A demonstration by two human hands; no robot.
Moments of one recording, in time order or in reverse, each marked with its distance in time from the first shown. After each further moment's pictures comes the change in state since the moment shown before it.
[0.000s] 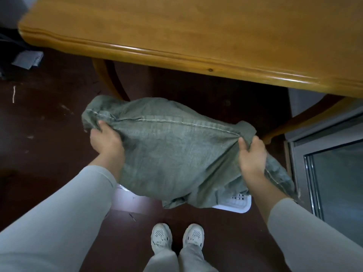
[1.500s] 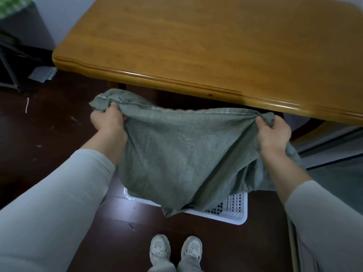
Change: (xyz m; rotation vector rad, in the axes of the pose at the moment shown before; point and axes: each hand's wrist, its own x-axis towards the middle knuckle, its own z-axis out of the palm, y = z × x) left_hand -0.036 0.112 -0.034 -0.531 -0.230 -0.129; right_hand 0.030 -0.086 -0.070 0.171 0.175 -0.101
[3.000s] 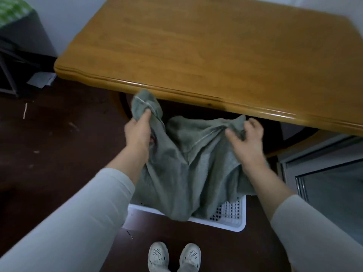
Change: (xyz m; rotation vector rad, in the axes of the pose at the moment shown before) left_hand -0.040 -0.010 0.017 0.242 -0.302 -0.097; right_hand -0.030 -0.027 0.016 -0.045 -0.318 -0.056
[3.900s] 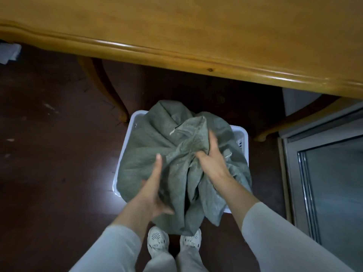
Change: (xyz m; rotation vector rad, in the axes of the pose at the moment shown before) left_hand 0.022 -0.201 -0.038 0.002 -0.317 -0.974; right_hand -0.027 0.079 0.109 0.116 -0.359 0.348
